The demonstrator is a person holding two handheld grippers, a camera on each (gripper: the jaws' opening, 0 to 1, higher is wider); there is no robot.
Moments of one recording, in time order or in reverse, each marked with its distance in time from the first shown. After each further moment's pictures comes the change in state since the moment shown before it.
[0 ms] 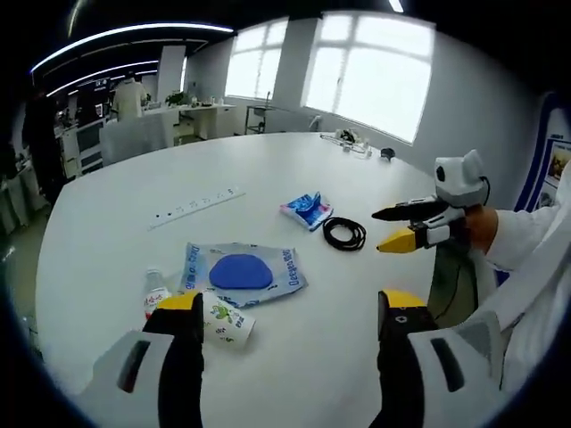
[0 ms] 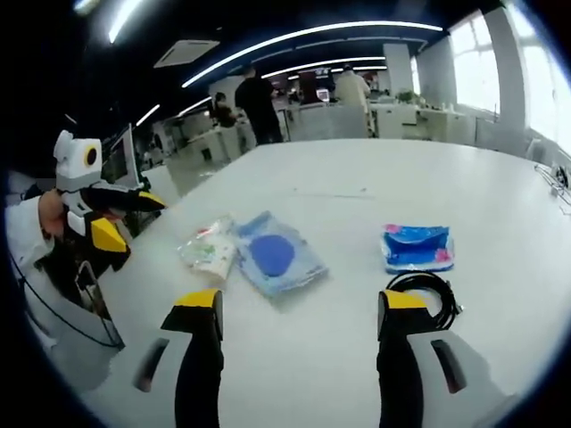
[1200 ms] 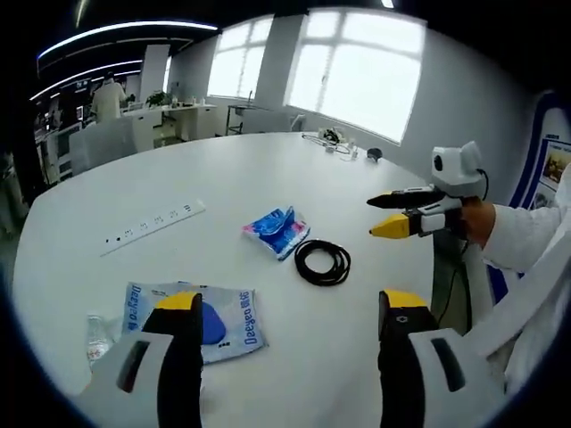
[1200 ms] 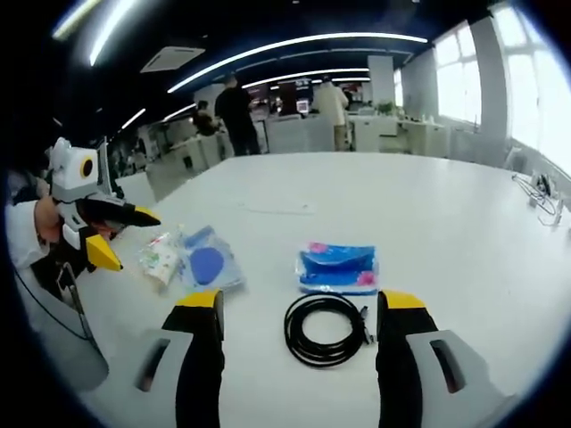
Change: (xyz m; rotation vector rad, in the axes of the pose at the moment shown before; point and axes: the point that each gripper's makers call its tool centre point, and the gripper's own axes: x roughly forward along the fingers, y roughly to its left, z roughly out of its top) left arm 0.095 -0.052 0.041 0.012 -0.004 -0.070; right arm -0.027 -0.117 0.024 -0.018 -0.050 -0.090
